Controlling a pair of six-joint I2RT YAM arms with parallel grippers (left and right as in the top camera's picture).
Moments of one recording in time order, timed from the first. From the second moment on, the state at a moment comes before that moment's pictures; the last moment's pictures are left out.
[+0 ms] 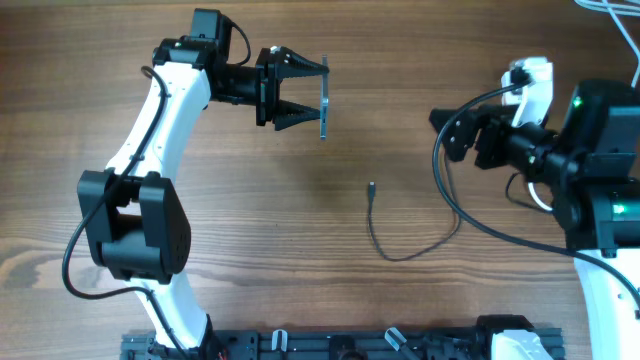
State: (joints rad) left arm -0.14 1.99 1.69 -1.05 1.52 -0.79; right arm 0.01 1.10 1.23 -0.81 -0.55 0.20
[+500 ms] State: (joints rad) left arm -0.14 1.99 1.69 -0.87 1.47 -0.98; right arm 0.67 1.38 1.75 -1.26 0.06 0.47
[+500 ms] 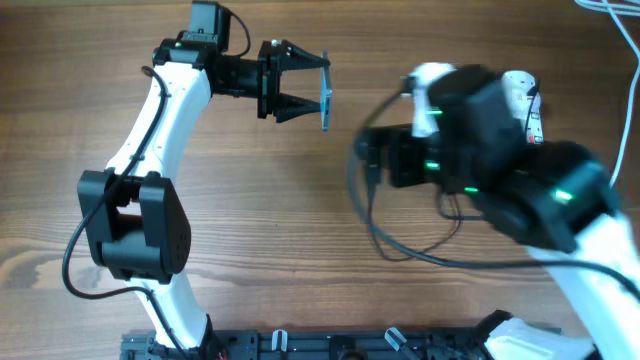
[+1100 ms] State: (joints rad) left arm -0.11 1.99 1.69 -0.75 1.39 -1.16; right arm 0.74 1.50 1.81 -1.25 0.40 0.58
